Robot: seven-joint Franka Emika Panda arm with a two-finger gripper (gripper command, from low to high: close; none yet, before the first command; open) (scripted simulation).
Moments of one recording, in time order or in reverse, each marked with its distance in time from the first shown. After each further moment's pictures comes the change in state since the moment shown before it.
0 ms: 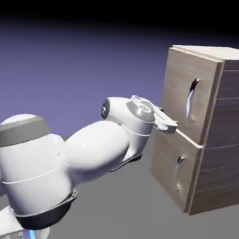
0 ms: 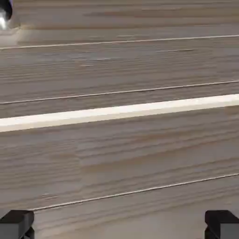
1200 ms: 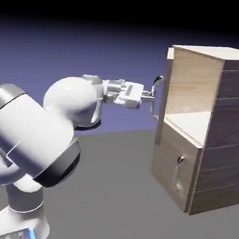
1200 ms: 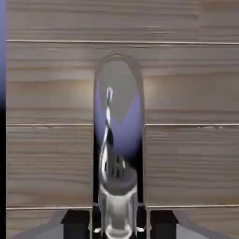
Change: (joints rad) arm 0.202 -0.253 0.434 -0.275 0.452 -1.189 0.281
